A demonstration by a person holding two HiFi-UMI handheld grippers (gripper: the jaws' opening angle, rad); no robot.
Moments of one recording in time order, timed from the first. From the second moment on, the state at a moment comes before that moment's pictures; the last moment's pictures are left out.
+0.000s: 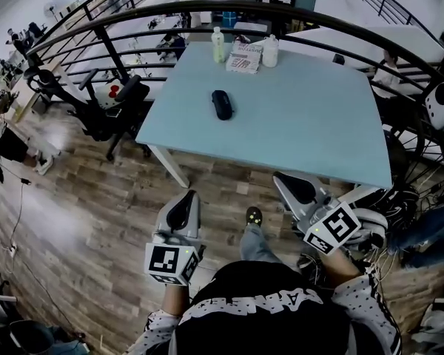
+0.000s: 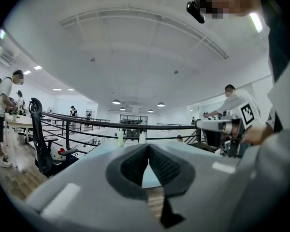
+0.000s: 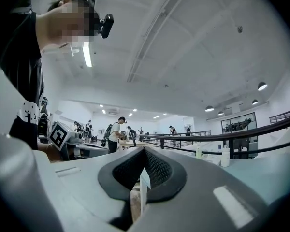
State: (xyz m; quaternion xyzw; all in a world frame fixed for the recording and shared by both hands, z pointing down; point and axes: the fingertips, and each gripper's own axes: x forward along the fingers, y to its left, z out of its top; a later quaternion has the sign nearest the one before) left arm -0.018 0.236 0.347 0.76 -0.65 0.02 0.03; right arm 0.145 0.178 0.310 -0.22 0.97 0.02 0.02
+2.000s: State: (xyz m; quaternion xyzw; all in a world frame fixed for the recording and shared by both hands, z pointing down) left arm -0.084 -0.050 0.365 0.71 -0.70 0.06 0.05; right arm 0.088 -0.148 0.353 -0.21 0.97 -0.07 0.01
